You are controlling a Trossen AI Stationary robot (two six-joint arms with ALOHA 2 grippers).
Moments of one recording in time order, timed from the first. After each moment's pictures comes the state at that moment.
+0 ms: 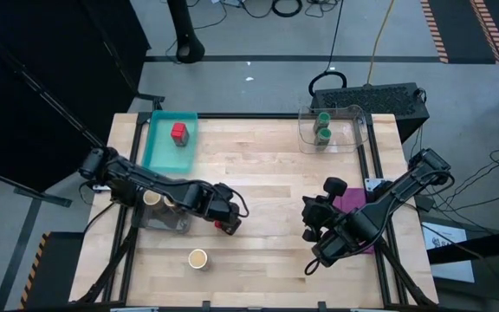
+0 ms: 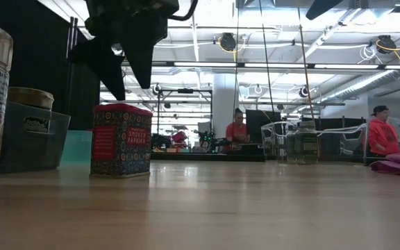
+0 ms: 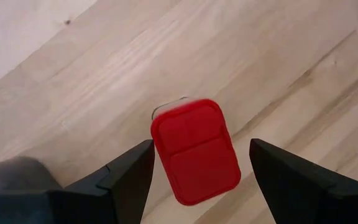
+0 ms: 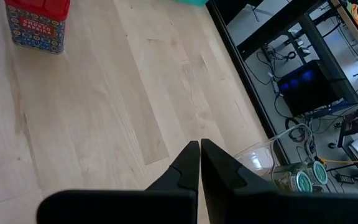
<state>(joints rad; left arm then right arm) -0.28 1.70 1.32 -0.92 -0.15 -1.17 0.64 1.58 1.43 -1.37 0.91 0.87</state>
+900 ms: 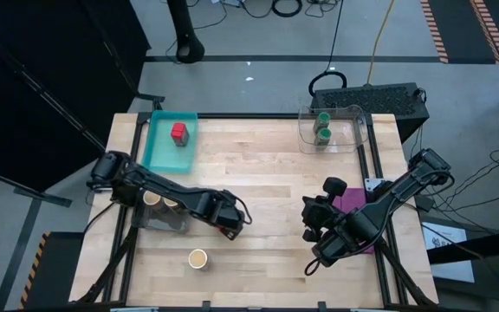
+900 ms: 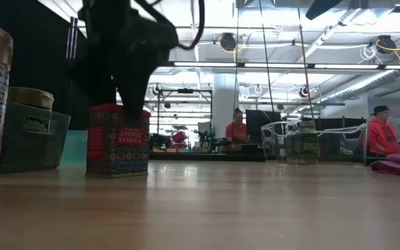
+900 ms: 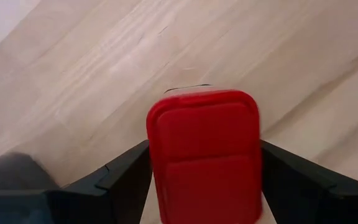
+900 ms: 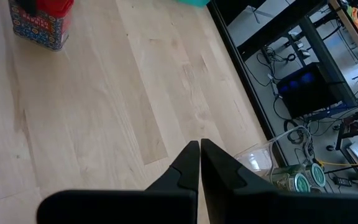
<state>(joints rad) -0.29 1.82 1.32 -0.92 -0.12 -1.16 0.64 1.58 1.43 -1.36 0.91 0.85</state>
